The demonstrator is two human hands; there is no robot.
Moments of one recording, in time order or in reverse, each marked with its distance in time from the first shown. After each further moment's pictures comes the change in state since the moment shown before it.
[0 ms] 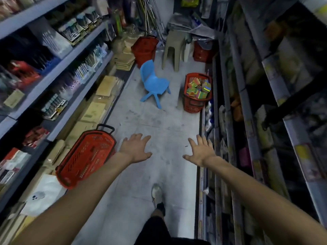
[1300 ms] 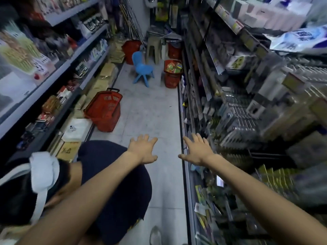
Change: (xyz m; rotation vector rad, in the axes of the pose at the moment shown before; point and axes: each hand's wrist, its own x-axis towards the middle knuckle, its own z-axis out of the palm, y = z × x) left_hand -0.831 0.123 0.346 0.153 0.083 0.165; right_hand -0.841 -0.194 0.397 0.015 0.151 0.068
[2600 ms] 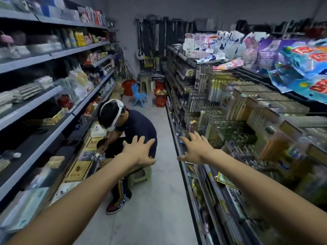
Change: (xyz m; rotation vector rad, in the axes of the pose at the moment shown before) left_hand -0.872 0.138 0.180 0.052 0.208 0.037; right_hand -0.865 -0.247 0.198 -0.056 0.217 0.050
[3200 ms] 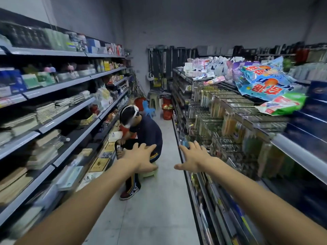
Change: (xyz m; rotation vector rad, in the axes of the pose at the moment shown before) left_hand -0.414 0.126 0.005 -0.008 0.072 -0.057; right_hand -0.414 -0.067 0.025 0.059 0.030 -0.025
